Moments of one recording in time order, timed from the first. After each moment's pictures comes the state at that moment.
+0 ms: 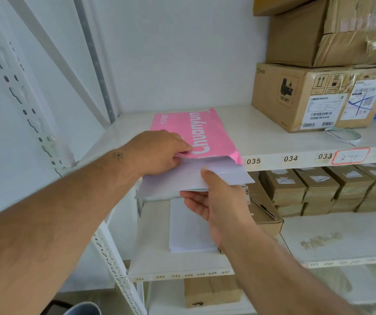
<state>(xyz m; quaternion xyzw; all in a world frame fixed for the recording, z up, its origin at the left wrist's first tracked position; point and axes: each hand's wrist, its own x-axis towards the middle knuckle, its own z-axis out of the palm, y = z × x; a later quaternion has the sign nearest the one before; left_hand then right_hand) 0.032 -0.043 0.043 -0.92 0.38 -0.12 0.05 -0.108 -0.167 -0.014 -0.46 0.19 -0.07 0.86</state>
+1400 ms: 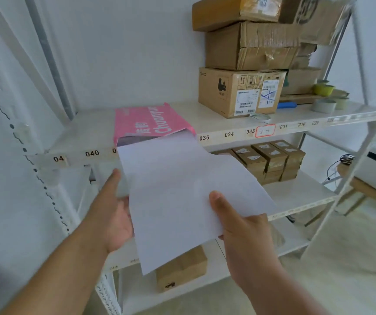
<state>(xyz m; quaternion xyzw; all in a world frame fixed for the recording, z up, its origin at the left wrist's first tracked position) -0.134 0.028 -0.051 -0.54 -0.03 0.30 -0.79 -0.306 -0.145 -0.048 -0.55 0.17 -0.29 0.77</state>
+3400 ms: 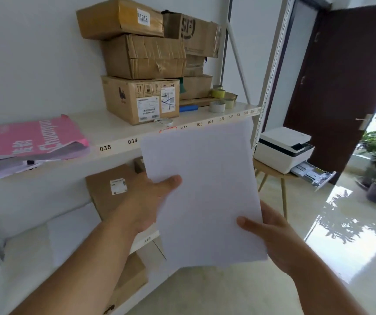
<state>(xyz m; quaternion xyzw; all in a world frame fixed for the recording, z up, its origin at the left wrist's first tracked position) -0.253 -0.199 -0.031 -0.53 0.28 0.33 -0.73 -0.493 -0.353 -0.082 -0.60 0.18 -0.26 0.73</state>
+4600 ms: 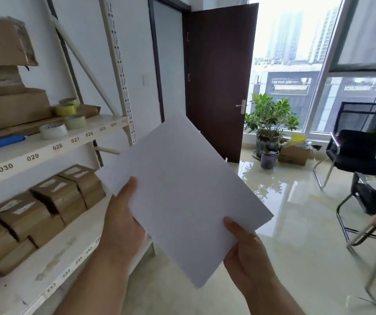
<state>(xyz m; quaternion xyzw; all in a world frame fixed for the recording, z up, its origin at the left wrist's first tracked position) -0.507 -0.568 -0.040 -0.31 0.30 0.48 -0.76 -0.729 -0.597 -0.107 -0.22 0.25 -0.56 0.76</state>
